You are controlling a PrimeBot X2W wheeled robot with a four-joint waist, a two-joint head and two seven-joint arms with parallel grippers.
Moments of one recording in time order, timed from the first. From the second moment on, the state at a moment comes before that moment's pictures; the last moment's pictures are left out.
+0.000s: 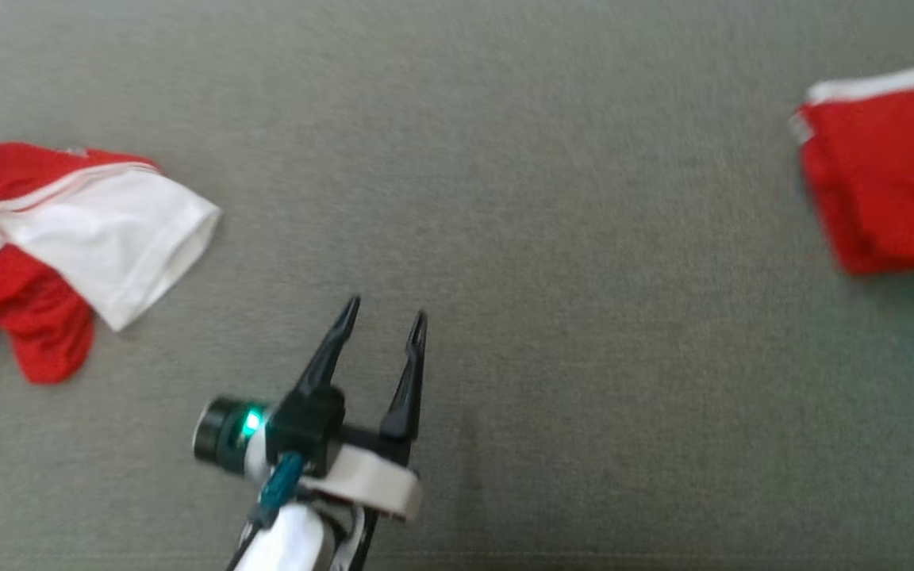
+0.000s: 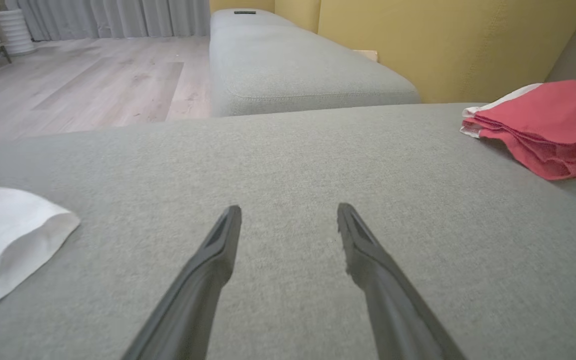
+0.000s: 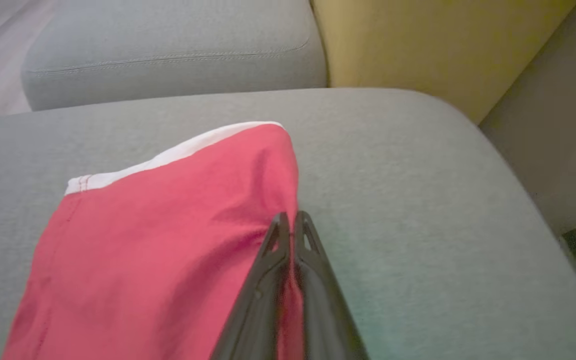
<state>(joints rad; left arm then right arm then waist) -0.08 0.06 -0.49 0.08 -0.09 0.15 -0.25 -0.61 -0.74 0.25 0.73 0.73 0.13 0.18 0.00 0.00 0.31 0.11</state>
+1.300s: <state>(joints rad) -0.12 0.05 -0.33 0.08 -0.14 0.14 -0.25 -0.68 -0.50 0.36 0.69 0.48 0.13 -0.23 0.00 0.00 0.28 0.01</state>
